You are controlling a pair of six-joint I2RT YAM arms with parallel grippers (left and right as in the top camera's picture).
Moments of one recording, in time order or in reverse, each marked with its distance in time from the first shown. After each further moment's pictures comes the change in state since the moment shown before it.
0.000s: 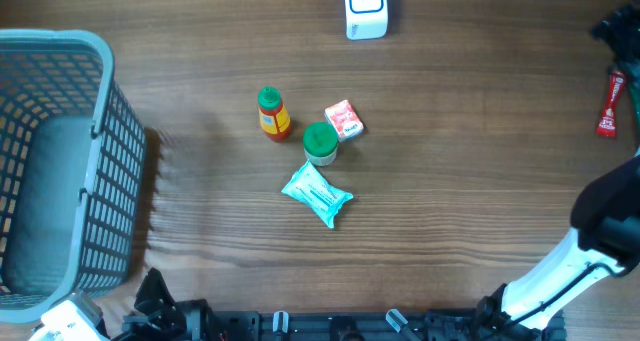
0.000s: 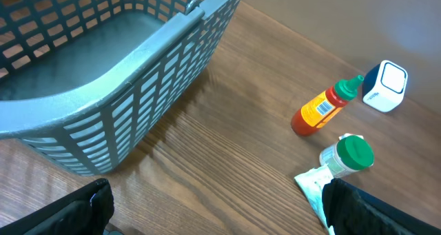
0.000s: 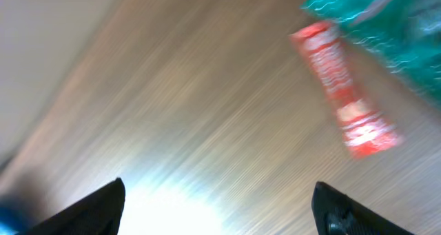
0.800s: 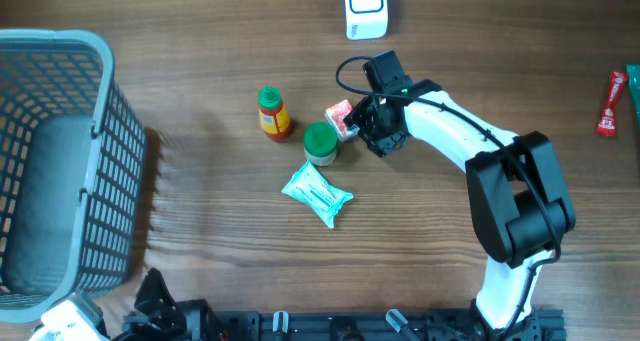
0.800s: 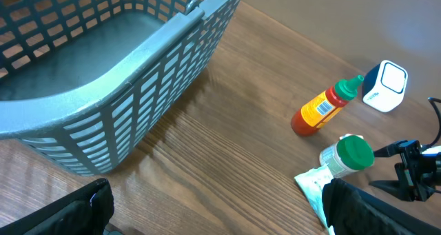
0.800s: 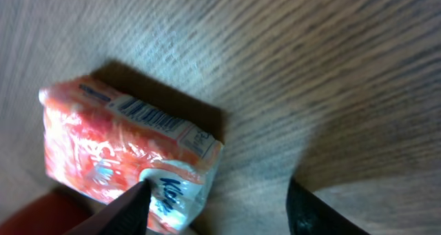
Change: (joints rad) left arm 0.000 0.000 0.000 0.000 0.000 0.000; right arm 0.844 -0.008 -0.669 0.430 -0.091 0.693
